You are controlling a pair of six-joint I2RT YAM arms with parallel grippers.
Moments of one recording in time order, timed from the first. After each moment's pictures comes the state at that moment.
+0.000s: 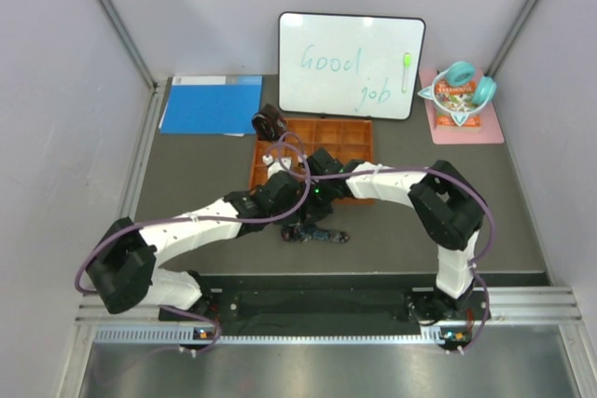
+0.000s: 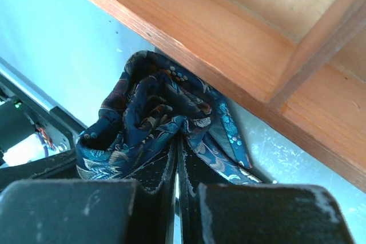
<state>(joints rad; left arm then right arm) -0.86 1.33 0.77 -0.31 -0.23 -0.76 0.84 1.90 1.20 -0.38 -0.37 0.66</state>
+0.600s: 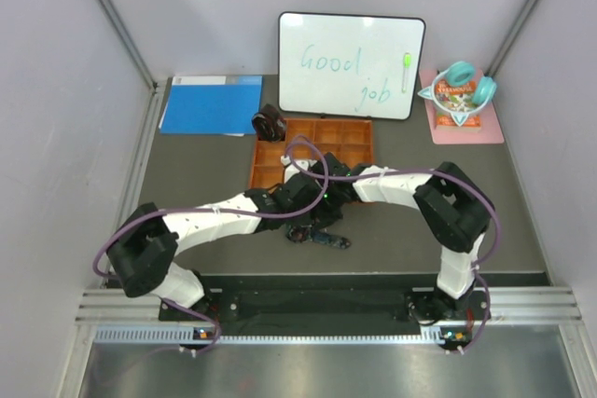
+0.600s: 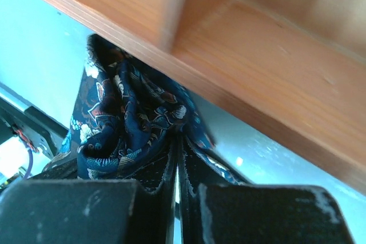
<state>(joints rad) -0.93 1.48 0.87 -0.33 -0.25 -0.77 0.82 1.86 1.11 -0.40 -0.34 0.67</state>
